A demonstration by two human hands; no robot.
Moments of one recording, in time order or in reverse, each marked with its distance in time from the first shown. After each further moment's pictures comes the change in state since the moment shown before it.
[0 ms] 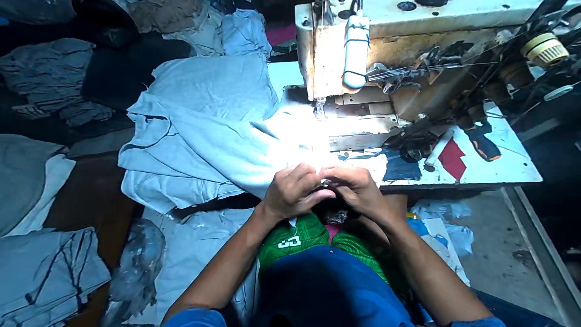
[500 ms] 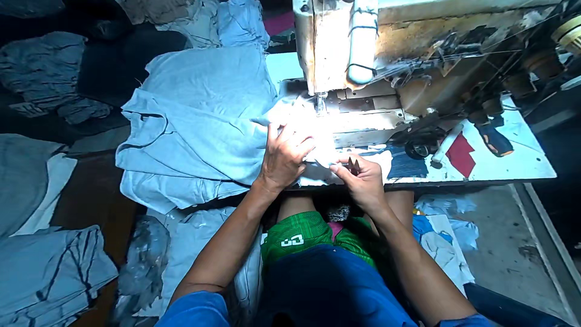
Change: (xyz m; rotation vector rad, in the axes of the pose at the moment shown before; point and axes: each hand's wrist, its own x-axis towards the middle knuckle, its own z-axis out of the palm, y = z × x) left_hand 0.038 -0.050 -0.007 0.525 -0.239 -0.021; right_hand 0.005 -0.001 0.014 0.155 0.386 0.358
